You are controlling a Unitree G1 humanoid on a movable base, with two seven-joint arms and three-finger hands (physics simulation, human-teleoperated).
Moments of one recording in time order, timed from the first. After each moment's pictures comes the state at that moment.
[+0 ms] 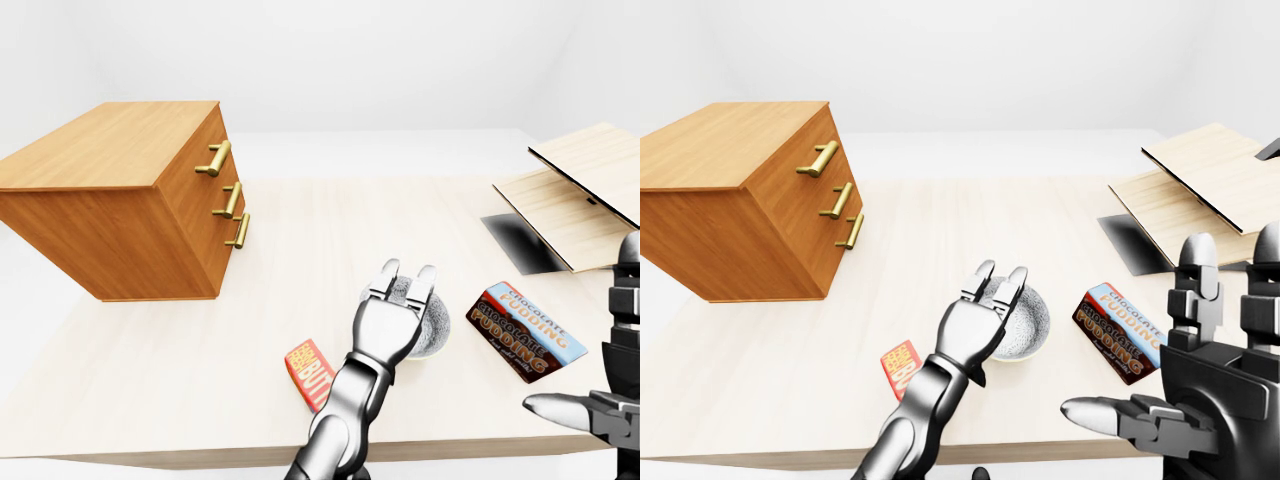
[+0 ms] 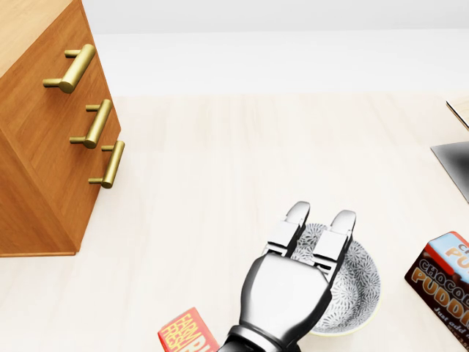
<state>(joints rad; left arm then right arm) -0.05 -0.26 -0.63 0.02 1.44 0.09 -0.09 0.37 0.20 -0.60 -1.00 0.49 0.09 0.35</state>
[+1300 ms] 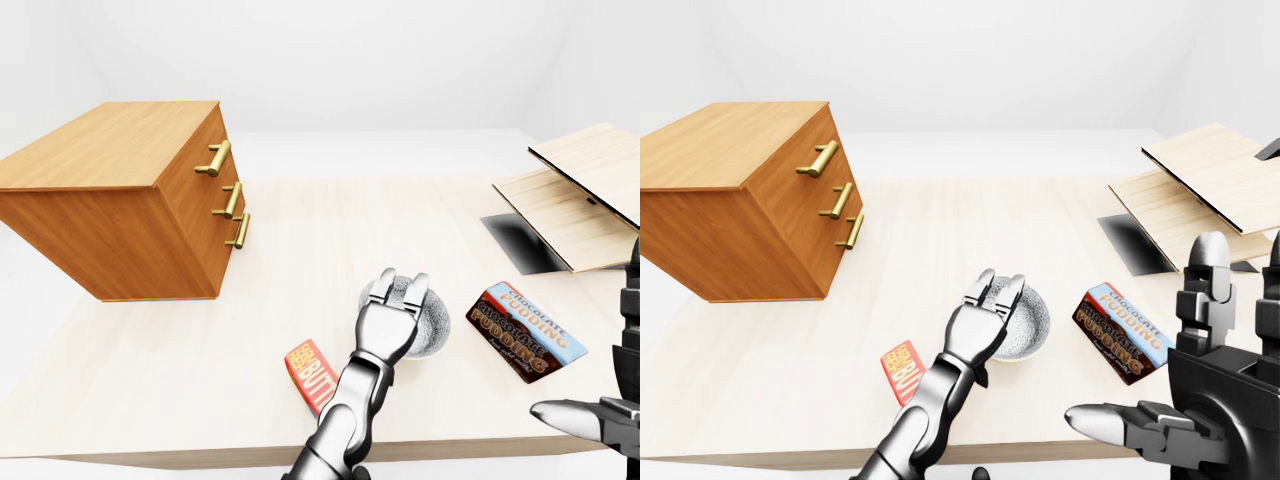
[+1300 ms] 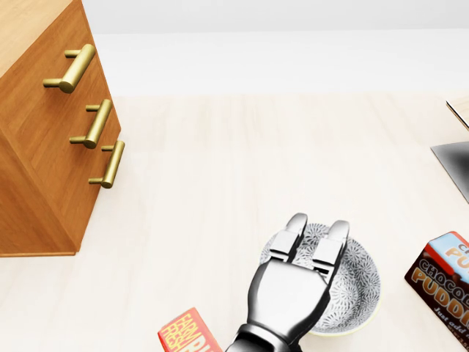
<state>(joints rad) -0.12 -0.31 -0.57 0.26 1.43 0.09 0.02 0.37 0.20 -0.63 -1.03 0.51 0.09 0.36</state>
